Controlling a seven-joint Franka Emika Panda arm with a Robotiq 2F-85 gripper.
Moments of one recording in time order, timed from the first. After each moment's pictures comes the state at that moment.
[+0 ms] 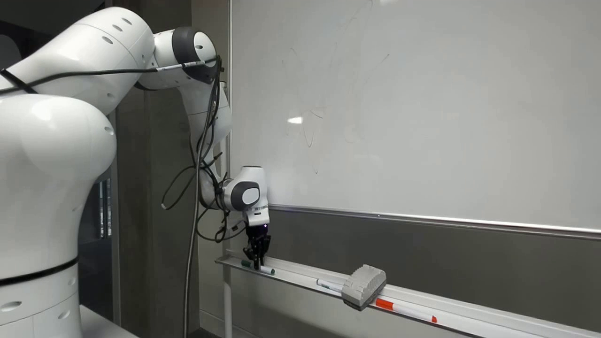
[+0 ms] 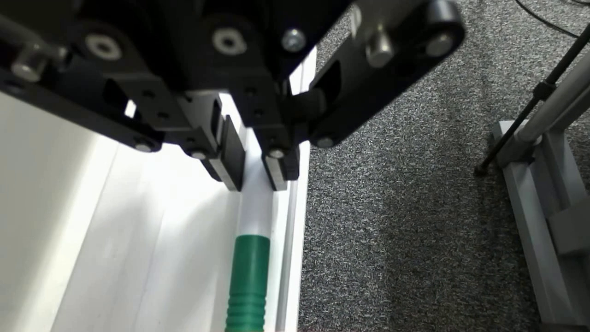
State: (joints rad) arm 0.26 0.63 -0.07 -2.12 0.21 2.87 1.54
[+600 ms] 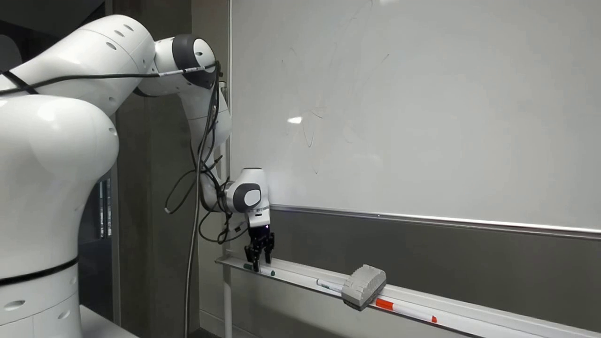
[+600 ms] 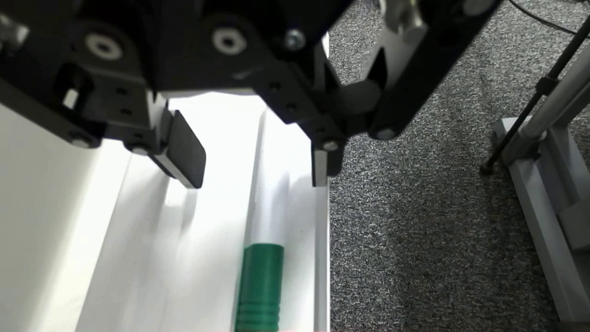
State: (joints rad) arm 0.31 0.67 -0.12 -2.07 0.20 2.87 1.60
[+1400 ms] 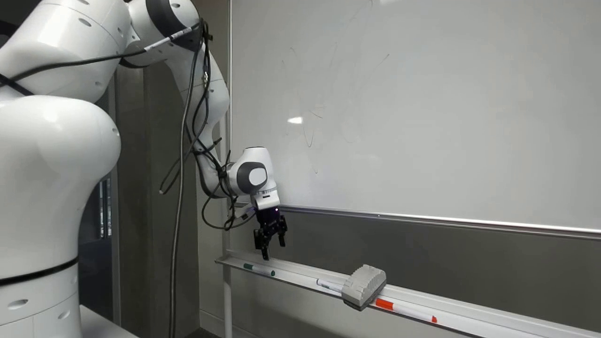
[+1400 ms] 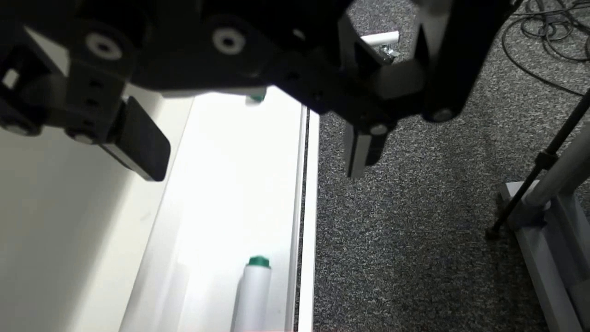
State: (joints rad) arm 0.35 0.44 -0.28 -2.30 0.08 2.89 1.59
